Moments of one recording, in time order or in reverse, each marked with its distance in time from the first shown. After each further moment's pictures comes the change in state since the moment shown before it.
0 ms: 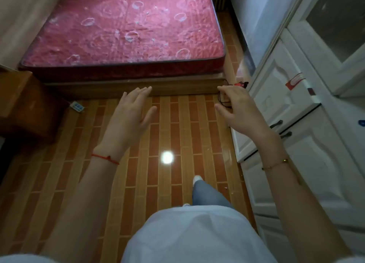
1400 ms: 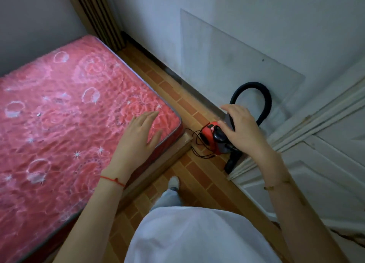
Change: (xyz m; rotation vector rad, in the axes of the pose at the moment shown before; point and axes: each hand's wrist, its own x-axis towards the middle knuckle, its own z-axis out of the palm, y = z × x) left_hand 0.792 -0.053 0.207 -0.166 -0.415 0.640; right_hand 0.555 0.267 0.008 -0.048 0.228 0.705
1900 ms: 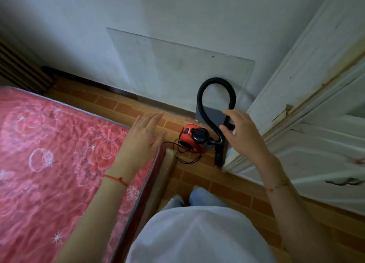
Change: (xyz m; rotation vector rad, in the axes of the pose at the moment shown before) left_hand 0.178 -0.027 0.004 -0.083 -0.202 0.462; right_hand 0.035 0.005 0.008 0.057 0.213 0.453
